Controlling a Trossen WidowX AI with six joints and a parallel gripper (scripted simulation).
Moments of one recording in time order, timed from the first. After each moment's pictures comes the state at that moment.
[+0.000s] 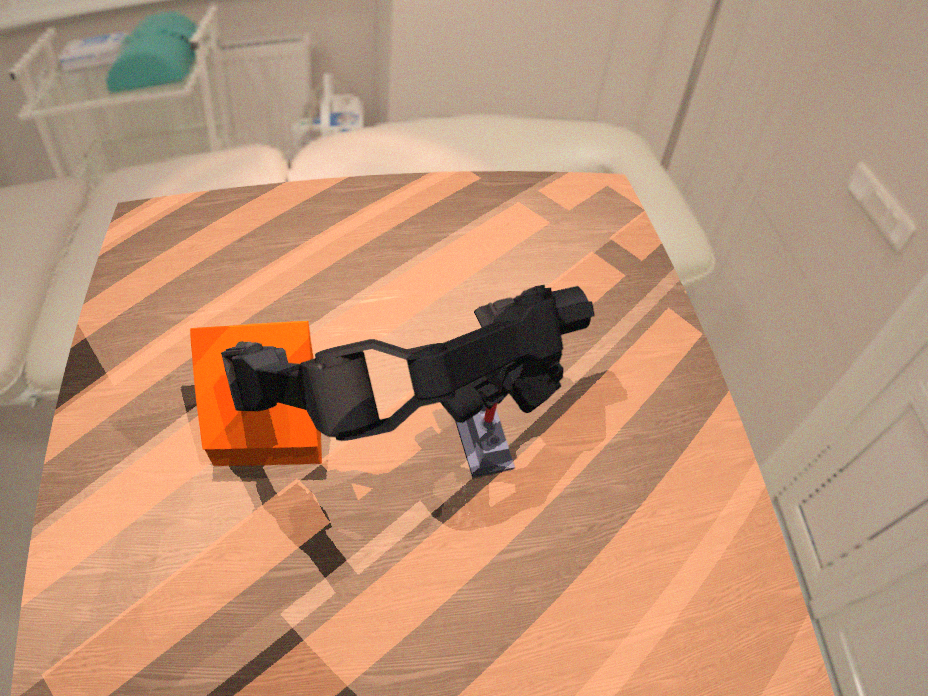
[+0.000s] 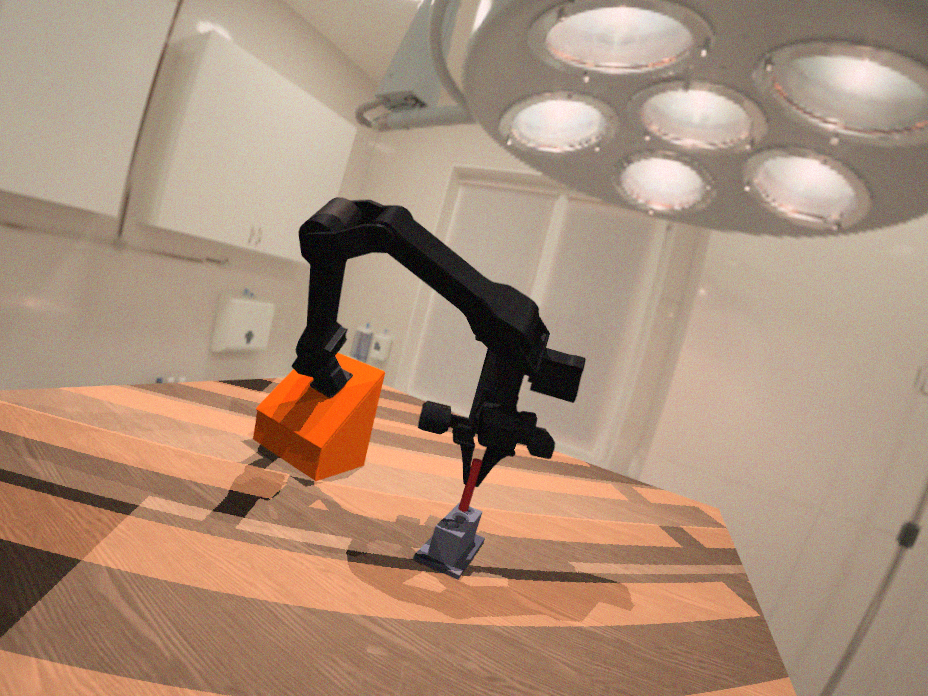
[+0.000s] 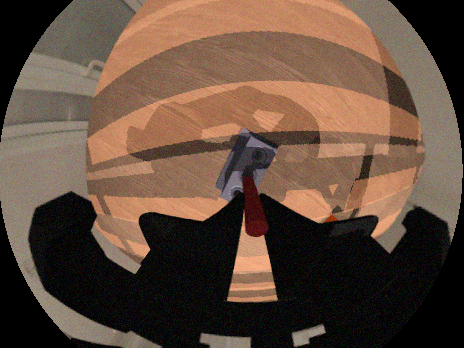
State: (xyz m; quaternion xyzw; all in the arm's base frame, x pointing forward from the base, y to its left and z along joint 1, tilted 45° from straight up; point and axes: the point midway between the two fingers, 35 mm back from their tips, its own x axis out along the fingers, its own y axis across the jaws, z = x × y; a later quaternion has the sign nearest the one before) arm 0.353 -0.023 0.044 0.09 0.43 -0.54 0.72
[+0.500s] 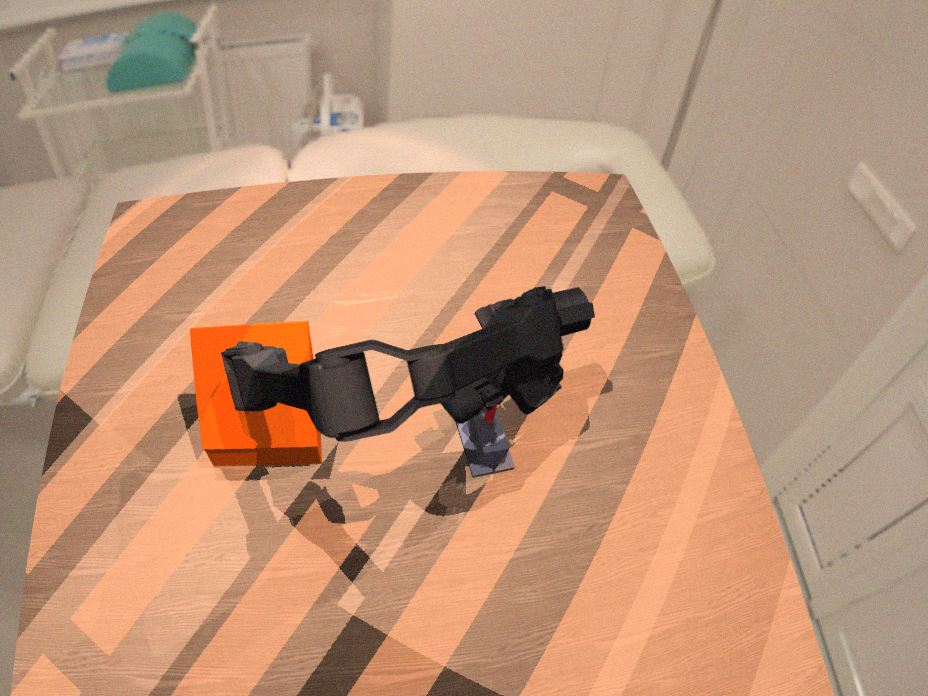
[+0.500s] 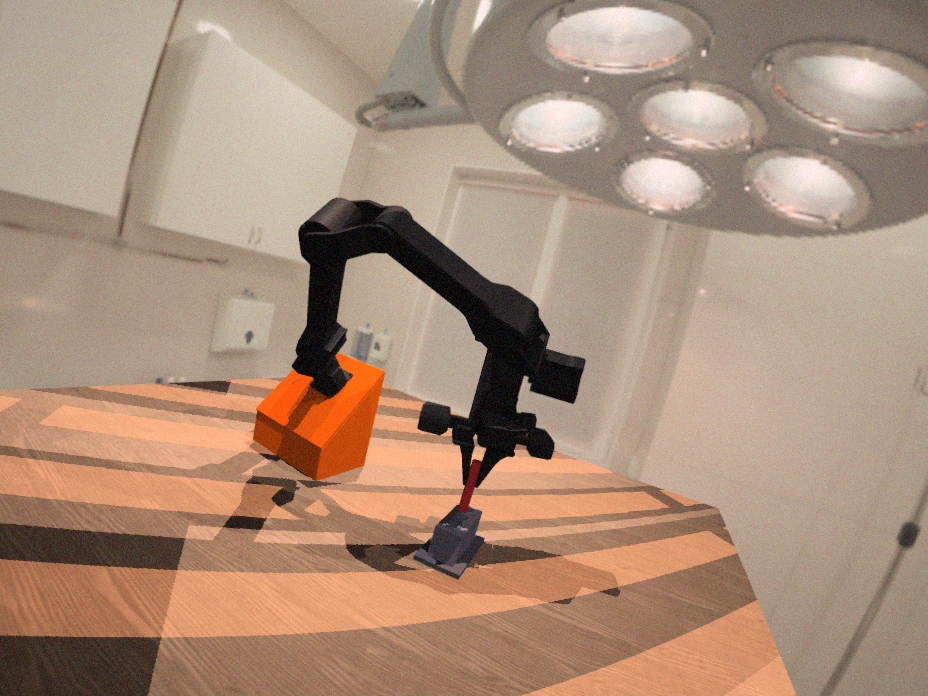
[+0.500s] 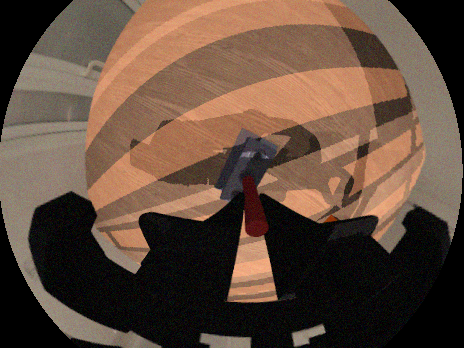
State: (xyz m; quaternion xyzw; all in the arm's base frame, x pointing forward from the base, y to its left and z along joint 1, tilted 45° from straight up) arm 0.353 -0.025 0.044 0.09 0.43 -0.54 0.72
